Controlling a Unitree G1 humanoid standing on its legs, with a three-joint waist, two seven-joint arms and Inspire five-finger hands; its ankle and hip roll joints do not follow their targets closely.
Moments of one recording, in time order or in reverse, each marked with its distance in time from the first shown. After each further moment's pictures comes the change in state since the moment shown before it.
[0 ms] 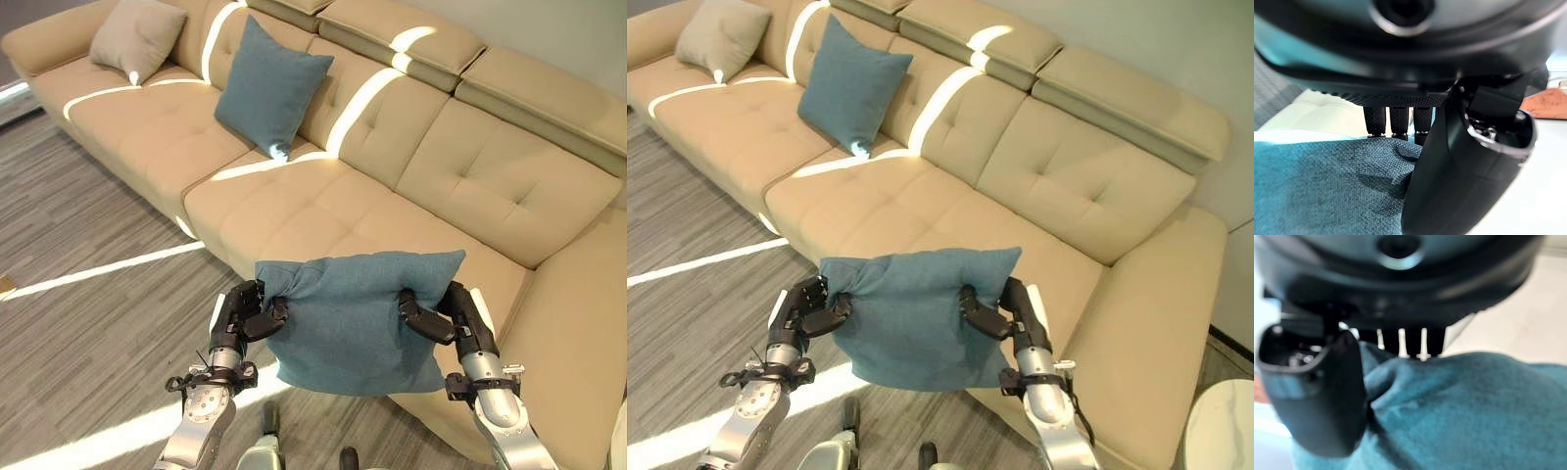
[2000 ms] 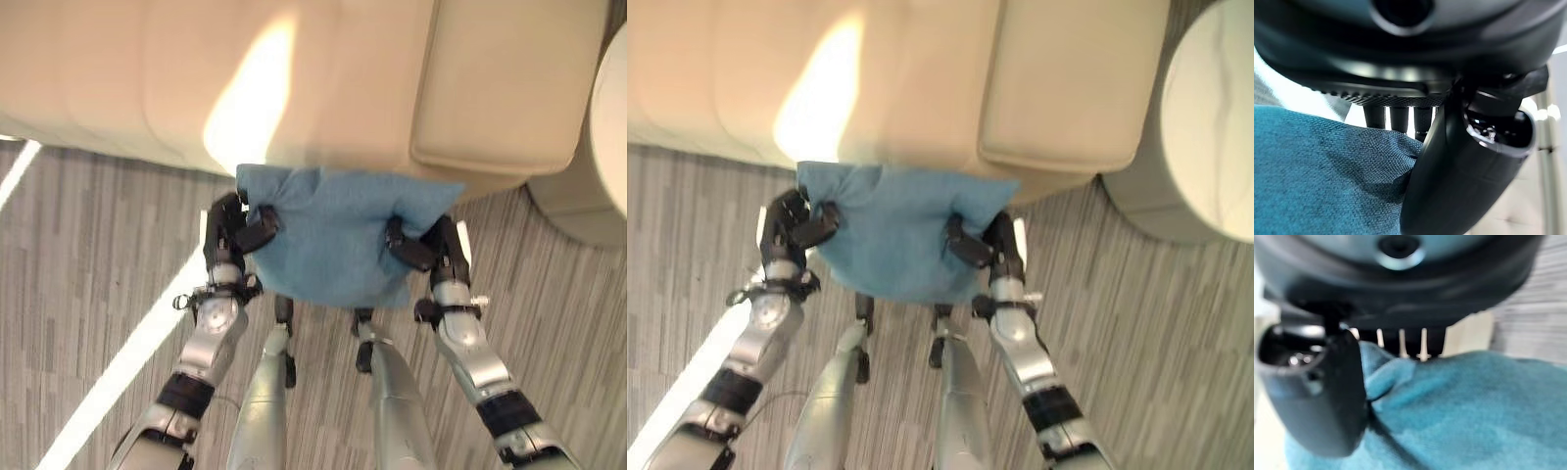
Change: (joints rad) left arm -0.358 -0.014 0.001 0.141 -0.123 -0.048 0.181; right arm -0.416 0.000 0.165 0.245 0.145 -0.034 -0.161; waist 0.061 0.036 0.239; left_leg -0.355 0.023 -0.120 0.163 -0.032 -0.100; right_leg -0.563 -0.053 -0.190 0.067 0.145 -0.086
